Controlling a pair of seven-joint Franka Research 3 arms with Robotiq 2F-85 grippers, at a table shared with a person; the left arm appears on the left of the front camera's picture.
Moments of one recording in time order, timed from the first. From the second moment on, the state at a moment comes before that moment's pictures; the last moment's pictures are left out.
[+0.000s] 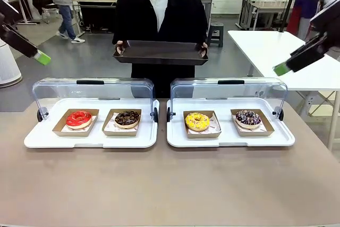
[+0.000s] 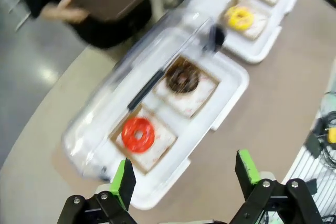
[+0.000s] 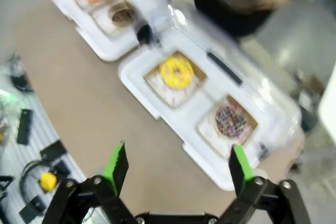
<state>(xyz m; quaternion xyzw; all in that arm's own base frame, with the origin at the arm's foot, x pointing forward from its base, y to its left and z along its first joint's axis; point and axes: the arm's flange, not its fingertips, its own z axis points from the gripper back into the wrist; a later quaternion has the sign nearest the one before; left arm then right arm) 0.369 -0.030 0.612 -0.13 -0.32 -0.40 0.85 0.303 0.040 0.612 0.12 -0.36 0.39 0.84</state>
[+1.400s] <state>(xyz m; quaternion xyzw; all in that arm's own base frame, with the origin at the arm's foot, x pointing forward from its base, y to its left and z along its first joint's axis) 0.410 0.088 0.635 -0.36 -0.38 -0.47 0.71 0.358 -0.106 0.610 0.43 -0.40 0.43 0.68</state>
